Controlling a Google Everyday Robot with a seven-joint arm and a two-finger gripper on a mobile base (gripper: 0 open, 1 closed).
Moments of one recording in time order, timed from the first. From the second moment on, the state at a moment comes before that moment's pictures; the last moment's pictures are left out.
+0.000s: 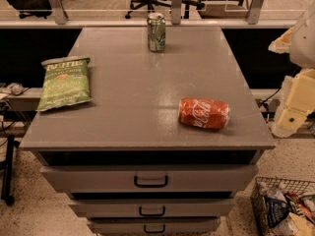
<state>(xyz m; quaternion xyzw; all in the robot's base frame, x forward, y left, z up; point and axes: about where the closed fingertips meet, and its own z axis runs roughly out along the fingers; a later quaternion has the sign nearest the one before) 0.438 -0.217 0.977 -0.60 0.78 -0.04 0.16</state>
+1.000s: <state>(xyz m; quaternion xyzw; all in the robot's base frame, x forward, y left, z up) 0.523 -0.178 0.961 -0.60 0.76 -0.02 0.23</state>
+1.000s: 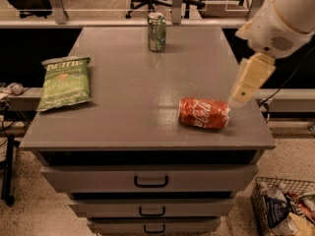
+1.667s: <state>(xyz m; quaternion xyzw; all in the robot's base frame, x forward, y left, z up) 0.582 -0.142 0.961 -0.59 0.76 -0.01 0.29</state>
